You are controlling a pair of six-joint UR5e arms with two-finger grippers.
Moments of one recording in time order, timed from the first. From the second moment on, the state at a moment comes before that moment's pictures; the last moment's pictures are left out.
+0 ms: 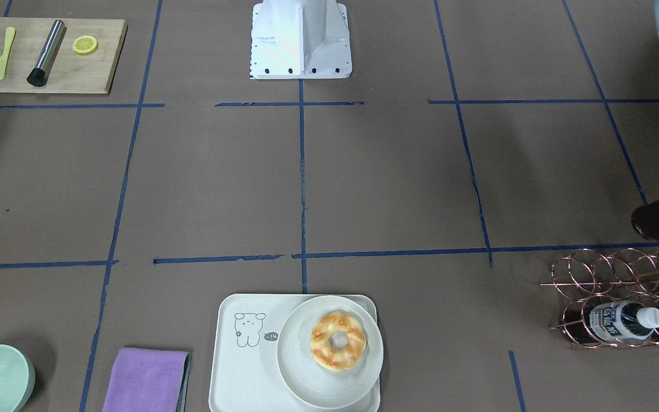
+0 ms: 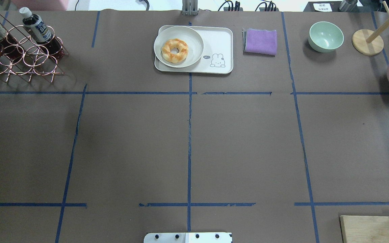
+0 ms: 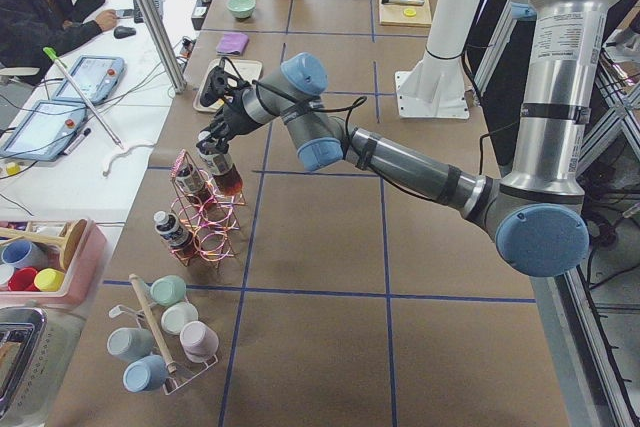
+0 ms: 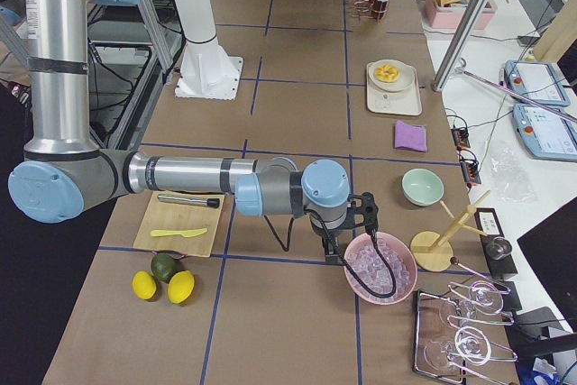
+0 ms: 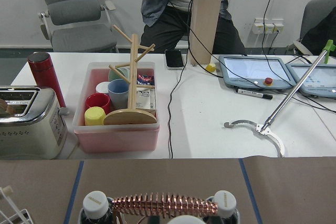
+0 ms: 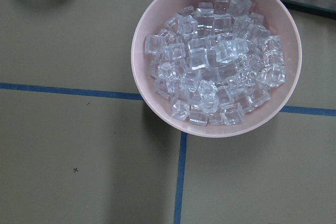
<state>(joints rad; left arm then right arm) -1.37 -1.58 -1.96 -2.30 -1.89 -0.81 1.65 -1.62 1.65 -1.49 2.43 -0.05</state>
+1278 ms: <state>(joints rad) -0.54 -2.01 -2.22 -1.59 -1.30 -1.14 1.65 -1.62 1.66 -1.49 2.46 -0.05</state>
